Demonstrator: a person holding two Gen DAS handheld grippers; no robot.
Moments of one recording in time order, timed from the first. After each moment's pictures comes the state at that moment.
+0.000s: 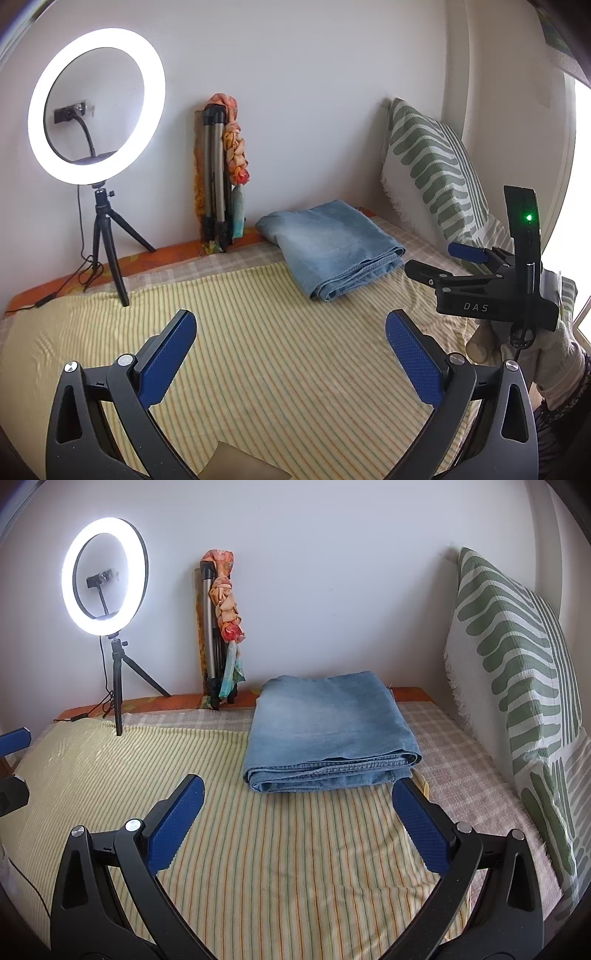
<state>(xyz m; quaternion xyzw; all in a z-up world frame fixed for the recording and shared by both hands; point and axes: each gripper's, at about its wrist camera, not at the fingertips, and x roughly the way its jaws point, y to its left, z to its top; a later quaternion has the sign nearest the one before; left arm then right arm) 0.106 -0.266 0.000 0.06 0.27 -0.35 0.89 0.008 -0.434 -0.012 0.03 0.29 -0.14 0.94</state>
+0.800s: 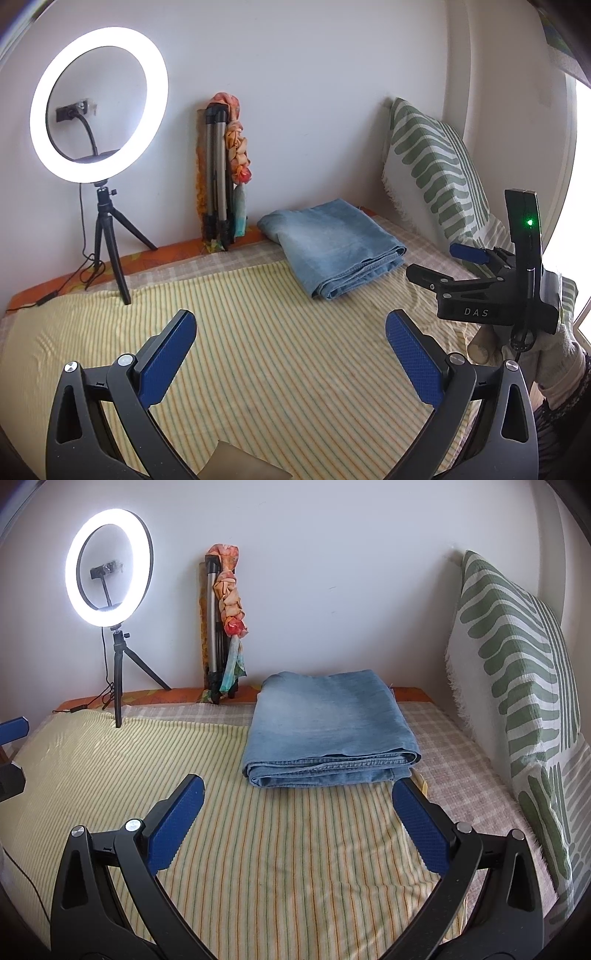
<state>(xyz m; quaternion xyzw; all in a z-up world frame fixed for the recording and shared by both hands) 0.106 -0.264 0.000 0.06 0.27 -0.35 0.89 0.007 -0.432 -0.014 0.02 0.30 -0.14 0.94</state>
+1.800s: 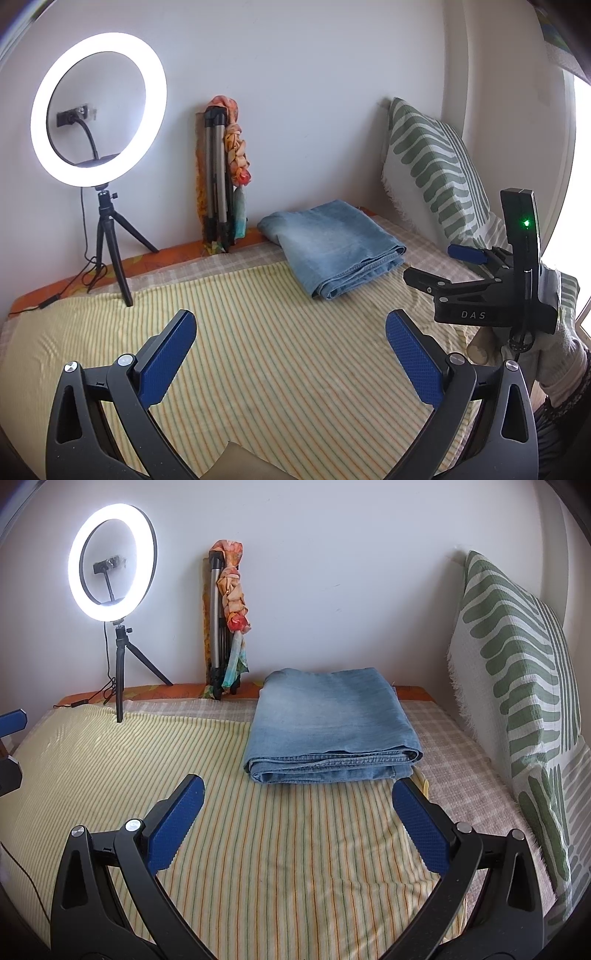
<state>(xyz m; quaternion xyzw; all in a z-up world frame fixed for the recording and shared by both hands) 0.105 -0.263 0.000 0.07 0.27 -0.35 0.89 0.007 -0.429 -0.015 0.02 0.30 -0.14 0.94</state>
